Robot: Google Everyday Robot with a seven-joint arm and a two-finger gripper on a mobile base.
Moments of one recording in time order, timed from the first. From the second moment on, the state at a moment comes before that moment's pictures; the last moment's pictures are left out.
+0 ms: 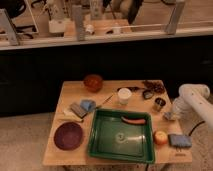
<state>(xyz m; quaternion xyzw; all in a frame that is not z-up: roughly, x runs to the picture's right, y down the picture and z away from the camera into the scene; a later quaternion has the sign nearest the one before) 0.413 0.175 0.876 -0.30 -0.01 0.08 0.95</state>
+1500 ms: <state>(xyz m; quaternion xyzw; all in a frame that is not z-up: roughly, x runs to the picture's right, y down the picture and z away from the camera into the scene) 0.435 0.202 0.860 -0.31 0.00 0.08 0.95</state>
